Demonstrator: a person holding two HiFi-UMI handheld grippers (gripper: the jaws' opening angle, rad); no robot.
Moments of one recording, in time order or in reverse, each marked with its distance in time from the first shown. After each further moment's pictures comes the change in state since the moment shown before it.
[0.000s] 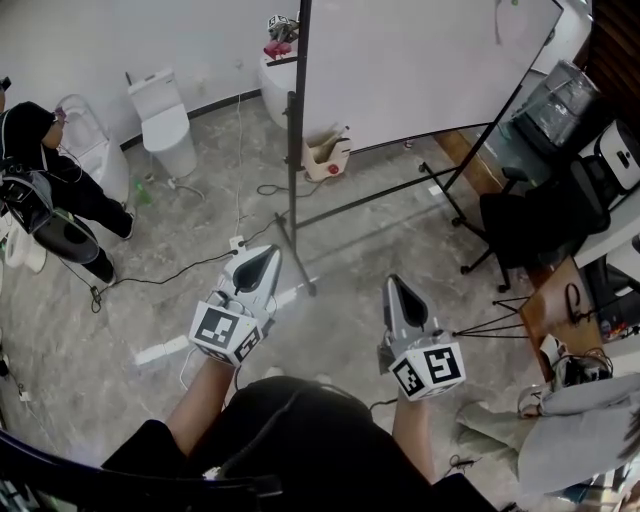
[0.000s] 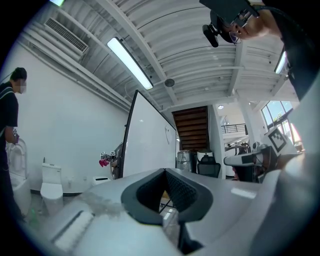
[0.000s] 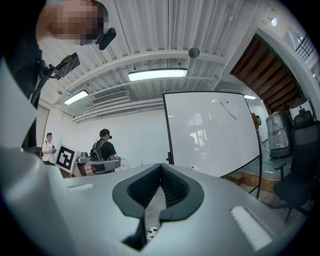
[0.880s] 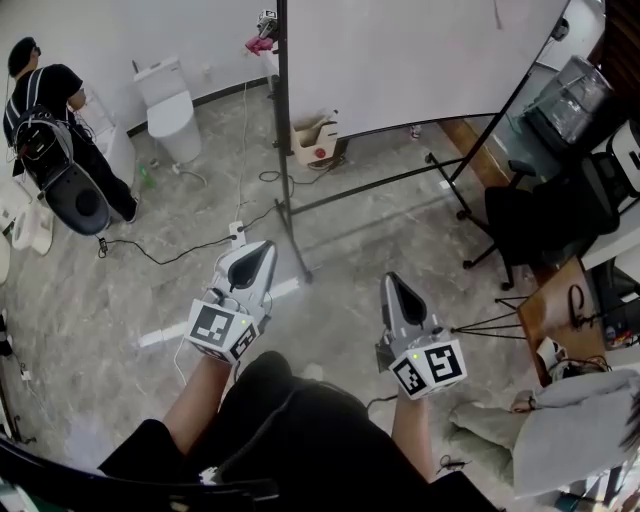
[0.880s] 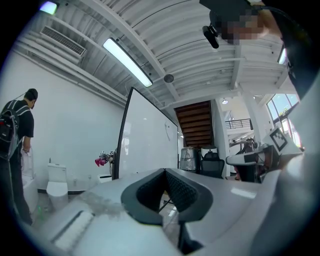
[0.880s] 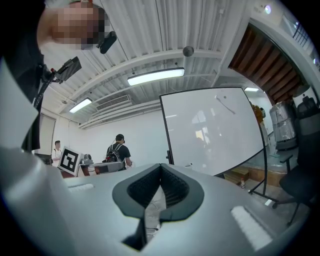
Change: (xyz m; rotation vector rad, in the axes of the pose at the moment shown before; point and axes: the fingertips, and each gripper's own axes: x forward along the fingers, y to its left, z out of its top) left arm 0.020 -0.057 -0.016 0.013 0.033 0.072; right arm -0.040 -0.051 -0.007 0.056 0.004 0.086
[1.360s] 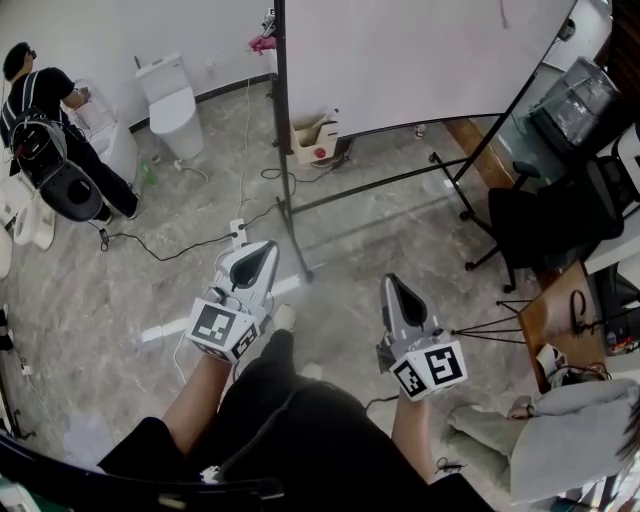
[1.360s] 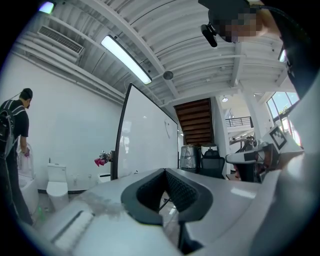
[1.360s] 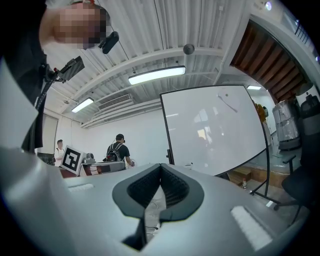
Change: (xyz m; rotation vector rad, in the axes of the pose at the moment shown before) left arm 0.018 -0.002 -0.009 0.005 0.025 -0.001; right arm 0.007 -0.015 -0.004 -0.006 0.016 0.027
